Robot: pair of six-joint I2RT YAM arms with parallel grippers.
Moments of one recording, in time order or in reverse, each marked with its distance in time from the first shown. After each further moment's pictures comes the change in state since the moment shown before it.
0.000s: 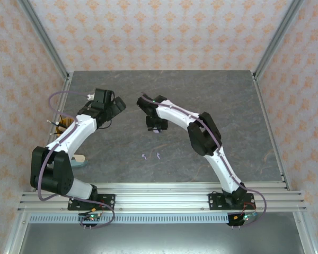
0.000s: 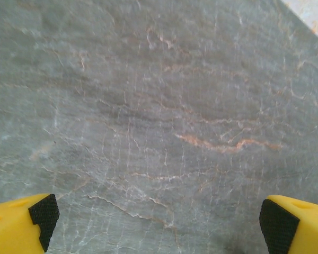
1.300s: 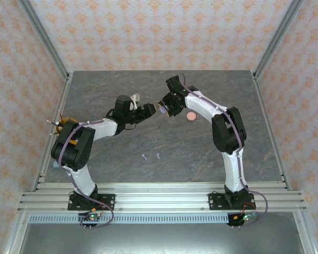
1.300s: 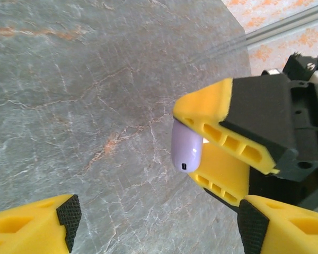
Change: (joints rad) left arm -0.148 0.330 -0.121 0.770 0.597 -0.019; right arm -0.245 -0.242 -0.281 0.457 -0.344 0.549
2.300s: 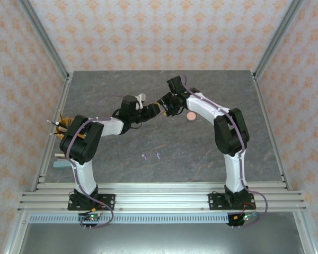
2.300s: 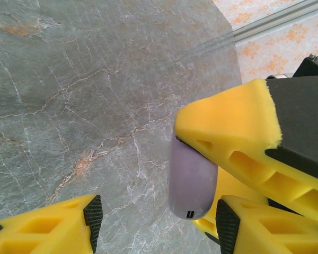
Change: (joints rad) left arm -0.039 0.113 0.056 0.116 0.003 -0.037; right arm 0.000 -0.046 -0.071 0.094 -0.069 0.093
